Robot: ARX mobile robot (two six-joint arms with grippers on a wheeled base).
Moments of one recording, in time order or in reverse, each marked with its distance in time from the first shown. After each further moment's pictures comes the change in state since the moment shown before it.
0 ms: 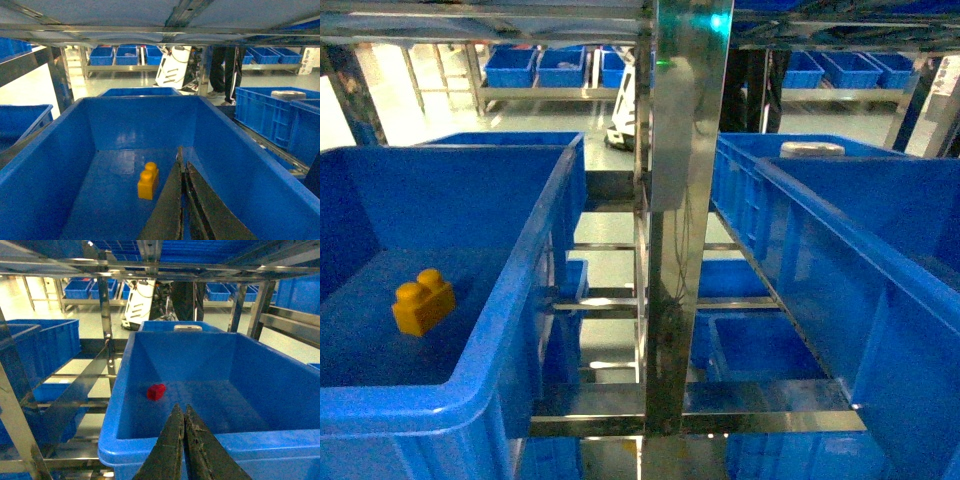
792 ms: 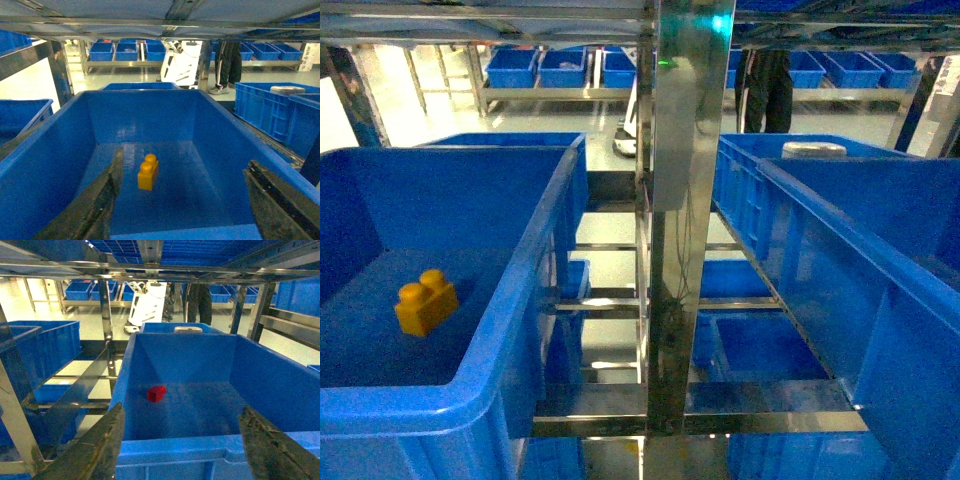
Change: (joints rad) left arm 0.000 -0.182 0.001 -0.198 -0.001 -0.002; right arm 0.000 -0.002 0.000 0.003 0.000 -0.001
